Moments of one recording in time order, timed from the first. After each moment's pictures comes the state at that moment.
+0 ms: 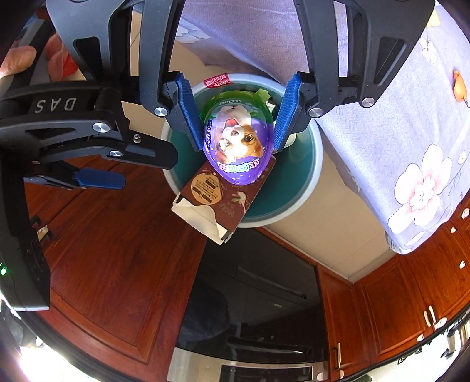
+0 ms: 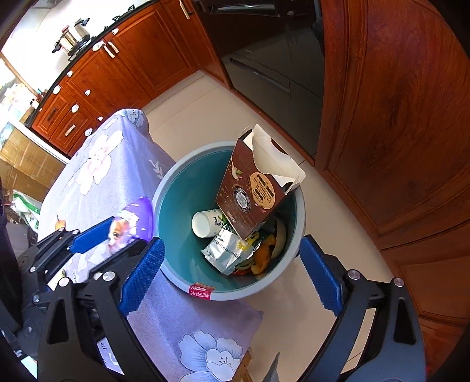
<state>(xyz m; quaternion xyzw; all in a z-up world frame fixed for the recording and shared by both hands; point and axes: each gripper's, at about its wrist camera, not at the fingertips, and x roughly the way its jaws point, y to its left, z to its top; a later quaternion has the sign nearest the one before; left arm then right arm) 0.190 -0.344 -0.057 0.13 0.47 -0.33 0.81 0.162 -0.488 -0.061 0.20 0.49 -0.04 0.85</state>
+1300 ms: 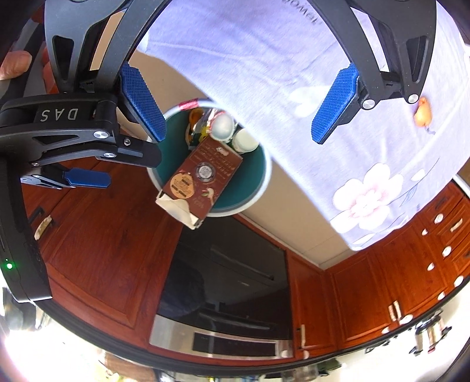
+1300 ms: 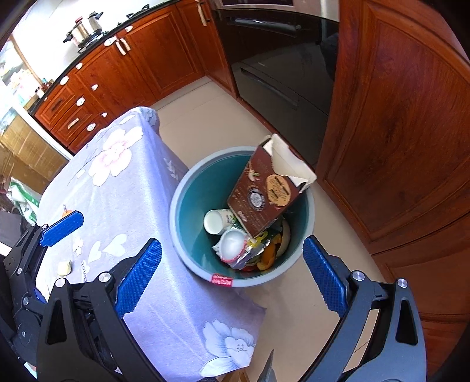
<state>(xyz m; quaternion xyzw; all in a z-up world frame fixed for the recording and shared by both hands) 0.158 -0.266 -0.013 0.11 0.43 -0.28 0.85 0.142 -0.437 -0.025 0.16 0.48 -0.04 0.86</state>
